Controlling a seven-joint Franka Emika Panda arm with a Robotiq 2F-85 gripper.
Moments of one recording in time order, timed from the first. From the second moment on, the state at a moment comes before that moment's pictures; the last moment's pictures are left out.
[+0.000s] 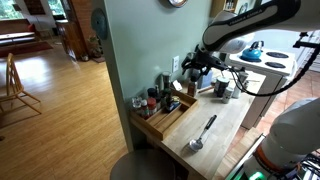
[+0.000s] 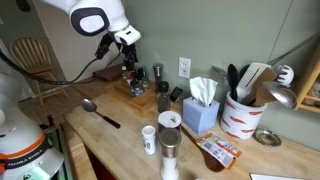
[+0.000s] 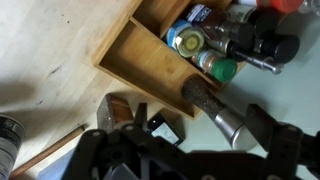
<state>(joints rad) -0.08 -0.48 0.03 -2.58 0.30 2.44 0.42</state>
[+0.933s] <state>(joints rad) -0.25 -0.25 0.15 -2.44 -0.12 2.45 0.94</state>
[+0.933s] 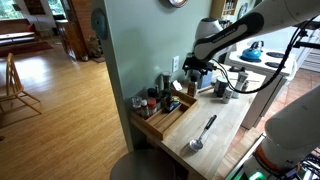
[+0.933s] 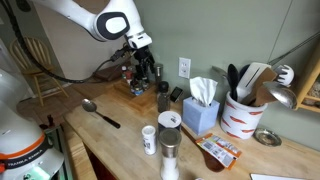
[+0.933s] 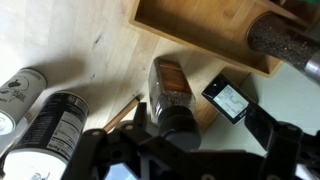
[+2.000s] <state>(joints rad) -0.19 -0.04 0.02 -2.26 -0.15 2.39 0.95</state>
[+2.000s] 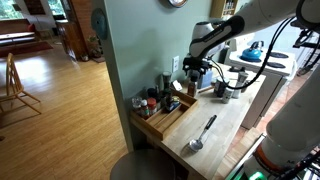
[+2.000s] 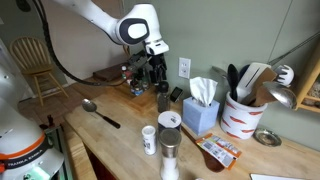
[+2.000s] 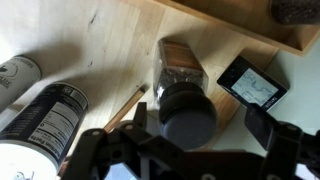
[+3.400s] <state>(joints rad) -0.10 -0.01 -0.05 -2.25 -0.15 2.39 0.93</state>
